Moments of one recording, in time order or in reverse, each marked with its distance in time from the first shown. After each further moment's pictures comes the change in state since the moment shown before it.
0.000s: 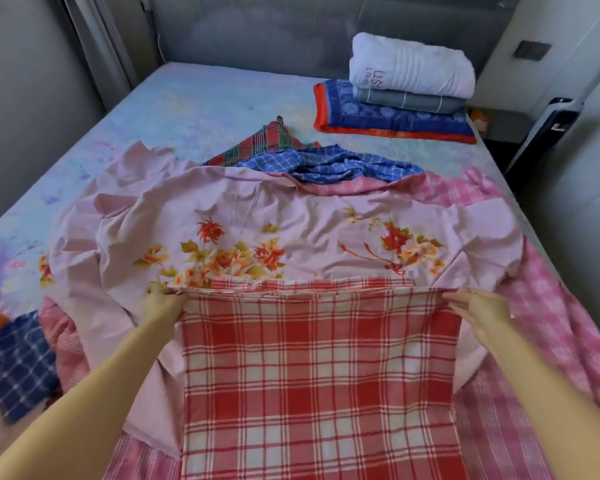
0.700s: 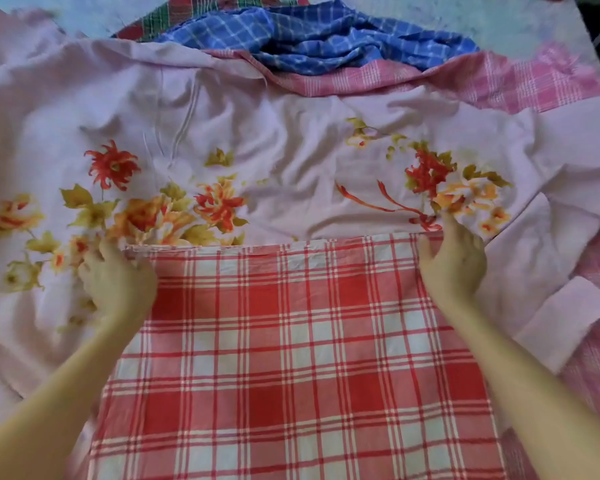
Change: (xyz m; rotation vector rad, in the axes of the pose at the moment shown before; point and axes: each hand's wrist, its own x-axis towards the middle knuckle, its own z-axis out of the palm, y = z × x) left_hand 0.120 -0.062 0.148 0.723 0.339 0.327; right_hand 0.178 0.117 0.106 -1.108 0.260 -0.729
